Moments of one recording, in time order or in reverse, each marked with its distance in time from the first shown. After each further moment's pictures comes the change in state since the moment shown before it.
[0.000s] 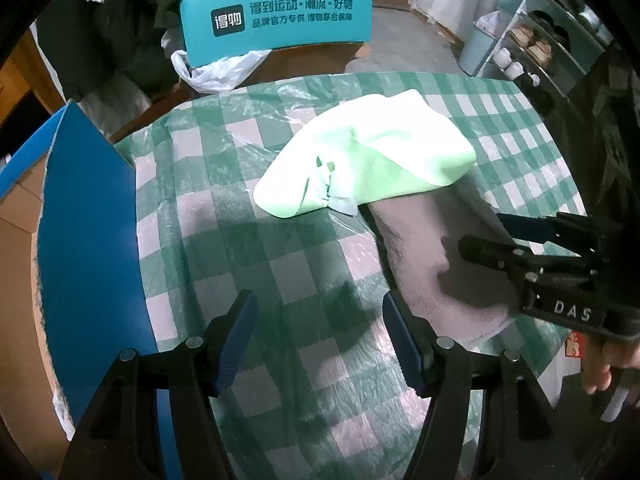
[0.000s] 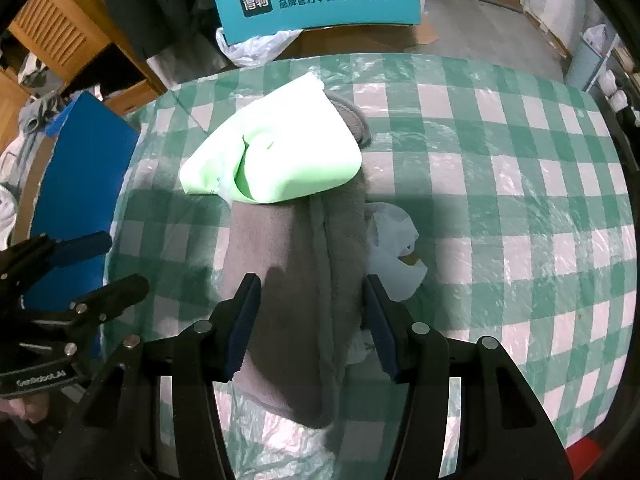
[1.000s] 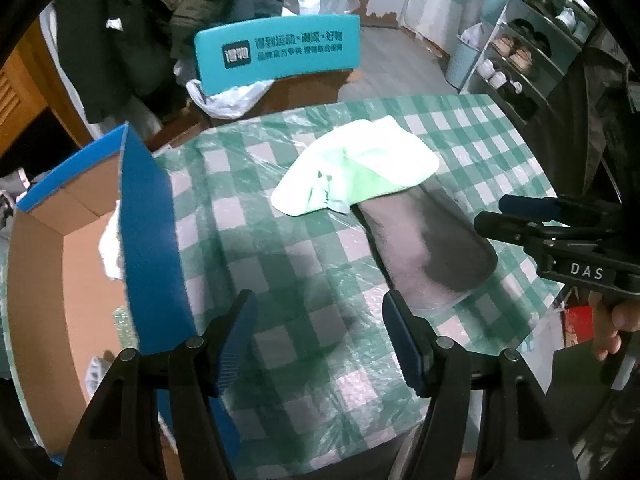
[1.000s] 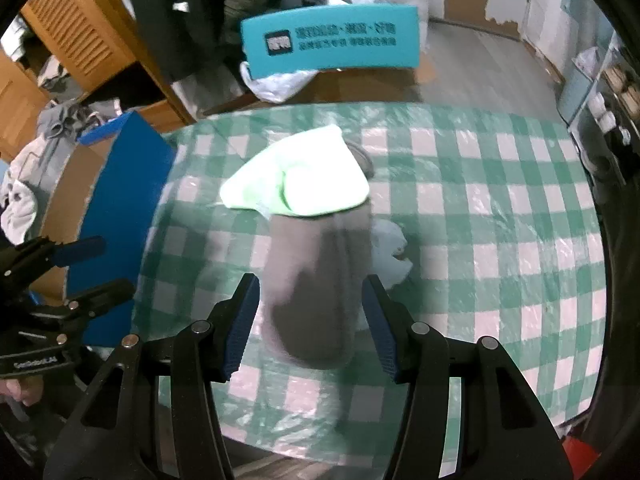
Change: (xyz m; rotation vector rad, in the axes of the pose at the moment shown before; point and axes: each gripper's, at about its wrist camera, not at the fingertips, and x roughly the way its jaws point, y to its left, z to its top) left arm -0.062 0.001 -0.024 0.040 -0.070 -0.002; right arm -0.064 0.014 -0.014 -0.022 -0.096 0.002
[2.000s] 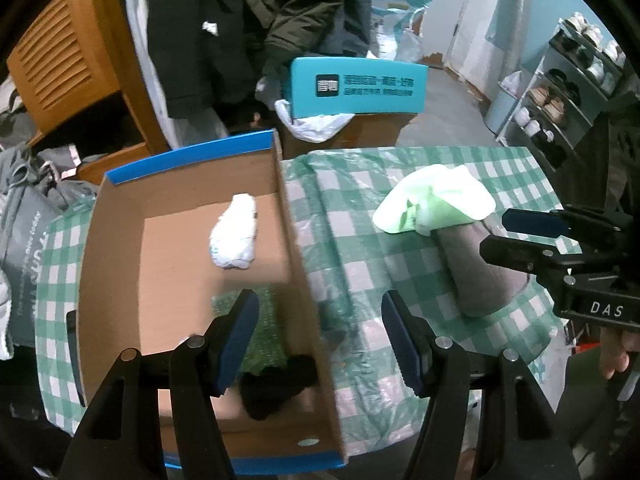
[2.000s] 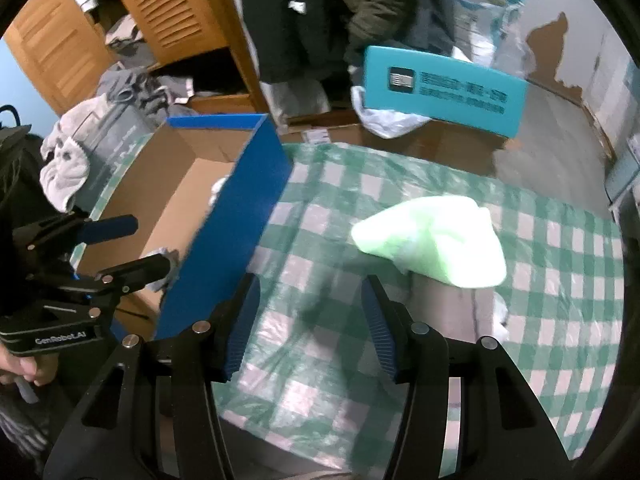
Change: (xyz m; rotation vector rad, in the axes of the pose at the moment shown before) left arm -0.065 0.087 -0.024 -0.117 -0.116 0.087; right arm -0.012 0.124 0.028 -0.213 -0.049 0.105
